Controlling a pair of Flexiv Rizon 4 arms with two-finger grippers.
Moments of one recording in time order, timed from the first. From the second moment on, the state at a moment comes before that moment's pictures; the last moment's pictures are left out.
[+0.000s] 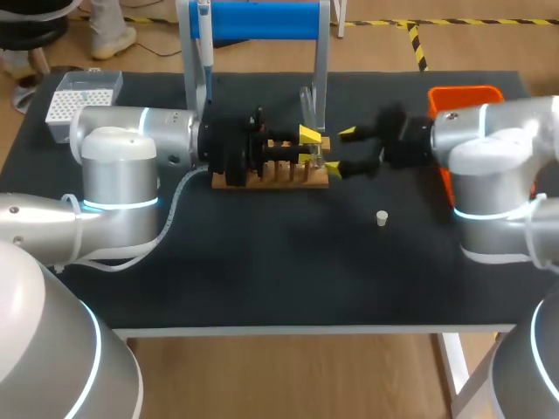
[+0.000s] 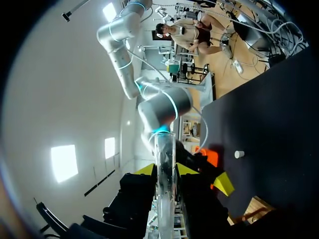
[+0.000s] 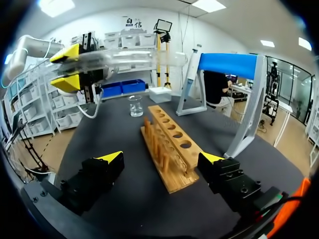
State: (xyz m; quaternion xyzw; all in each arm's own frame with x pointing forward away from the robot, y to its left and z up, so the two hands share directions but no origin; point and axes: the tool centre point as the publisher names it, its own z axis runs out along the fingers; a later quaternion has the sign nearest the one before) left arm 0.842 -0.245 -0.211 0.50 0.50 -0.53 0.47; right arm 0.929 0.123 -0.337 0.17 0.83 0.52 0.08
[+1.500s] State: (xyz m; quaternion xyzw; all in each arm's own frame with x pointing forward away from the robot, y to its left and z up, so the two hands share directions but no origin) left arm 0.842 -0.245 -0.211 0.50 0.50 -0.53 0.47; right arm 0.939 0.143 -0.349 0.18 0.84 0.50 0.08
